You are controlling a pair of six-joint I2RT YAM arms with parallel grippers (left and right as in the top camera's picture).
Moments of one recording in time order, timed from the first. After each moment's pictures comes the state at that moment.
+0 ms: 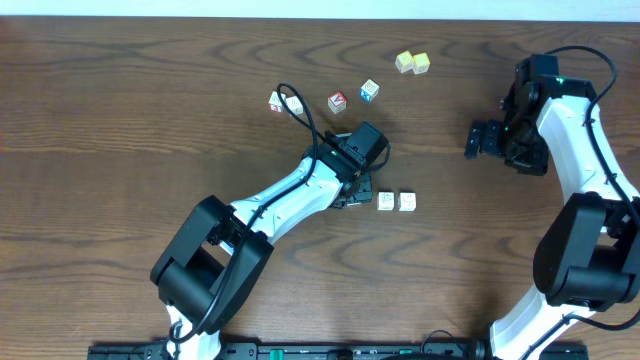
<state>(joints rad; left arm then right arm) -0.72 1.95 1.31 -0.63 -0.02 -0.80 -0.11 1.91 1.52 -1.14 0.00 0.21</state>
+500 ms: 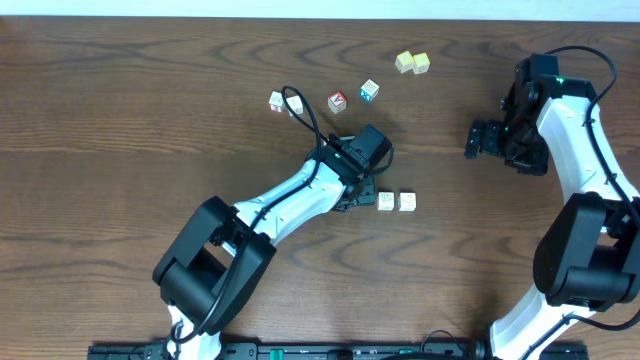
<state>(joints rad) -0.74 1.96 1.31 -0.63 0.00 -0.80 -0.11 1.91 1.52 -1.14 0.00 0.21</state>
